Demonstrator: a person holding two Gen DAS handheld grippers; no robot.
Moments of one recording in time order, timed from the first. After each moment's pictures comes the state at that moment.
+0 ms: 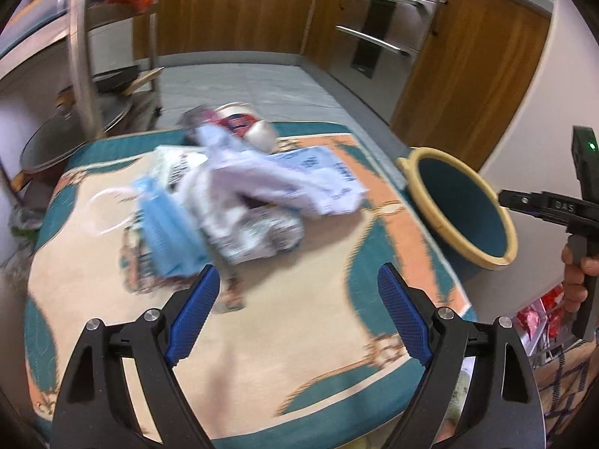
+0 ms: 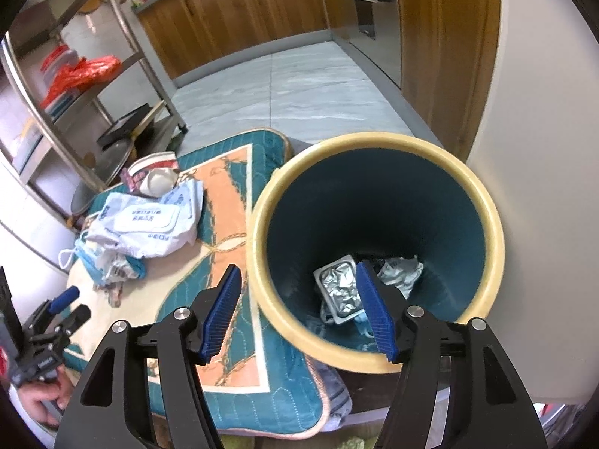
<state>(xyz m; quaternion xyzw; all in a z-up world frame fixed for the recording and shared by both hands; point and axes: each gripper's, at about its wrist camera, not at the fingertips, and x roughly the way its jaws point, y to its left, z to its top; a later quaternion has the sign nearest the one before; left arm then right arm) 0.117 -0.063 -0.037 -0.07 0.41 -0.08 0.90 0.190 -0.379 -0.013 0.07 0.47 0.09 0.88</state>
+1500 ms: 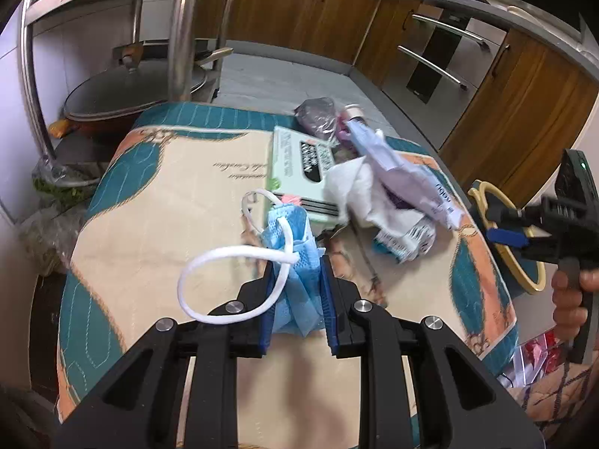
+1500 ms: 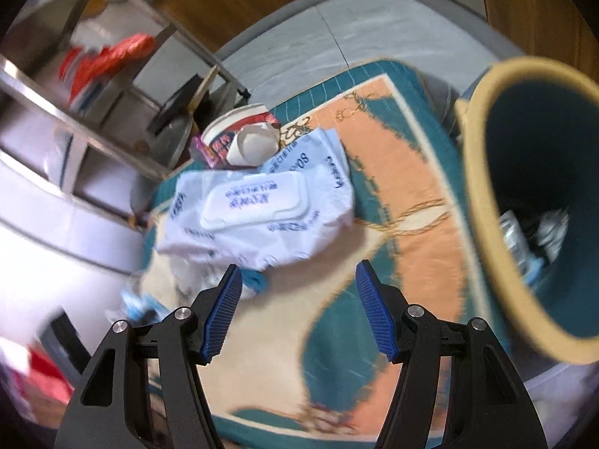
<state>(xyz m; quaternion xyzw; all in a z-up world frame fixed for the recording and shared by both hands) 0.113 0.053 -0.072 -0.14 0.41 -0.02 0.90 0.236 -0.245 -0.064 0.20 0.54 0.19 0.80</state>
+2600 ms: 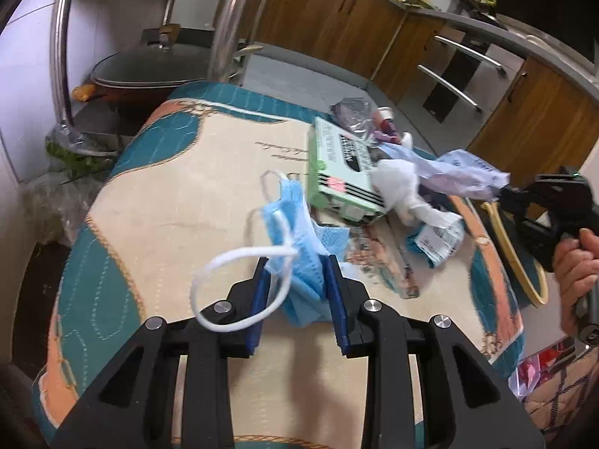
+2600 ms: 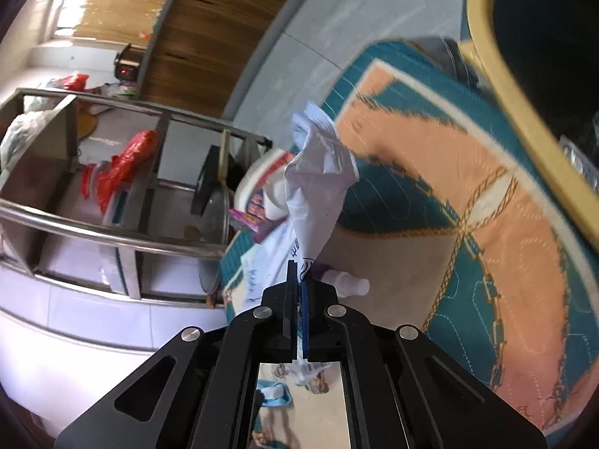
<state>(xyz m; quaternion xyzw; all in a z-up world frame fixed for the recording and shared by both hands) 0.091 0.083 -0.099 -0.18 0.39 0.00 0.90 0.258 -0.245 -0.077 0.43 0.48 0.18 0.75</state>
